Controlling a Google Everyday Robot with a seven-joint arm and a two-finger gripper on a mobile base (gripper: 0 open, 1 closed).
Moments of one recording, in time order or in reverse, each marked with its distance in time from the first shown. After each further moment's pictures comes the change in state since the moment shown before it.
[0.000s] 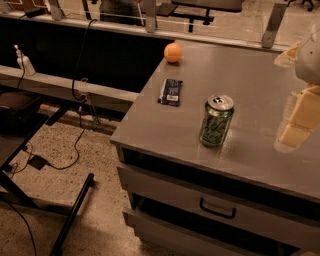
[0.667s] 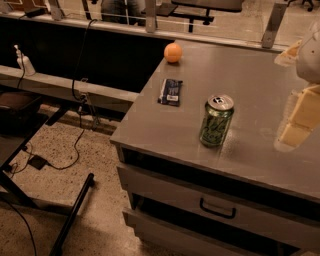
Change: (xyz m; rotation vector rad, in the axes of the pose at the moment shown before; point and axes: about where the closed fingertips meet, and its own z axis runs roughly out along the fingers) arm 0.000 -0.001 -0.001 0.004 -0.012 0.002
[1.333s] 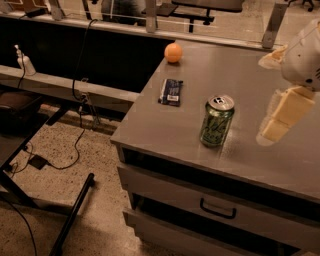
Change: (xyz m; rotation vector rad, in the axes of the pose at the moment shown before) arm -0.019 -0.014 0.026 -0.019 -0.144 -0.014
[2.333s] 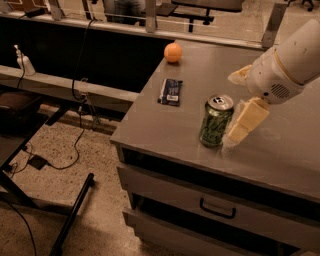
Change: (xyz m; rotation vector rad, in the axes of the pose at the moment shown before) arm -0.024 -0.013 0.073 -0.084 -0.166 0.034
